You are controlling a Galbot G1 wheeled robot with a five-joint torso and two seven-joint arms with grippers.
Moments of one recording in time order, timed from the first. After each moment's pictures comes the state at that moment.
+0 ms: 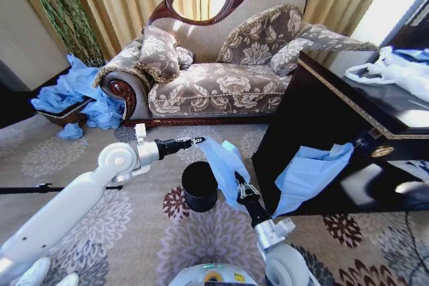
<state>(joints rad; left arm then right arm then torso) 0.70 -0.63 -0.16 -2.06 -1.67 0.58 0.06 -1.49 1.17 0.15 2.17 0.46 0.08 0.13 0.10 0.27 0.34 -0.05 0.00</state>
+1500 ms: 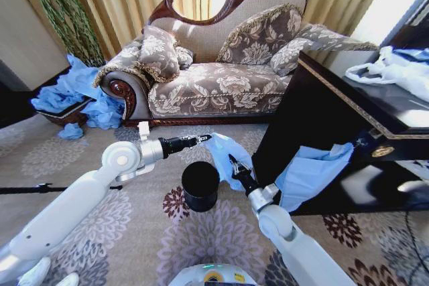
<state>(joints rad) 0.69 -0.64 -0.14 -2.07 -1.68 0.58 0.07 -1.06 1.06 0.02 1.95 0.58 0.05 0.11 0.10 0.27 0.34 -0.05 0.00</state>
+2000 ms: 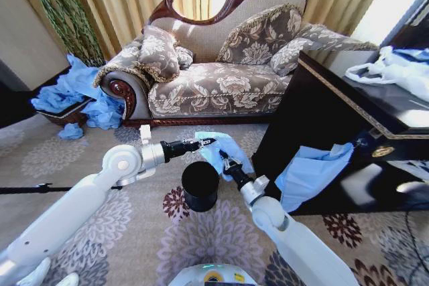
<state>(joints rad) 0.69 -0.64 -0.16 -2.11 -1.66 0.57 0.08 -0.99 1.06 -0.15 1.93 0.60 0.03 0.13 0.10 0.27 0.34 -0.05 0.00</state>
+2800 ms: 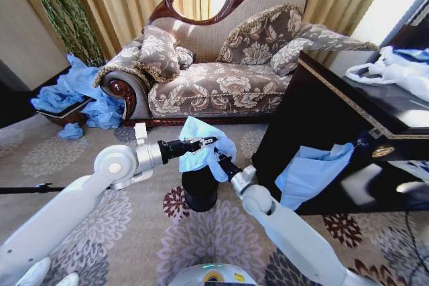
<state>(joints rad) 0.73 -0.62 -0.18 -2.18 -1.71 0.55 0.06 -0.81 1.12 -0.21 1.80 0.61 0.02 0.10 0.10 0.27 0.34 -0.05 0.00</state>
